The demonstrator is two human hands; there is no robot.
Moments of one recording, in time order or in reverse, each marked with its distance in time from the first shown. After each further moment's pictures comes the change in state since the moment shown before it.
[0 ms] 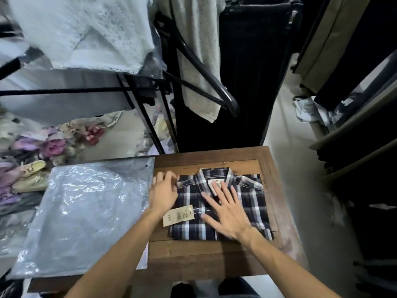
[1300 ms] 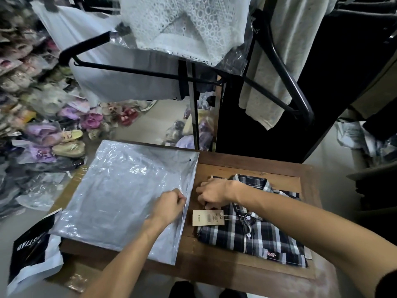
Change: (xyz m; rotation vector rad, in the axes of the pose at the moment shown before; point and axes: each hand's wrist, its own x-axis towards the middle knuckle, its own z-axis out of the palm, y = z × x) left_hand -0.048 -0.075 -0.032 -0.138 -0.105 -0.224; right_hand 0.157 -0.100 -0.057 -0.542 -0.616 -0.807
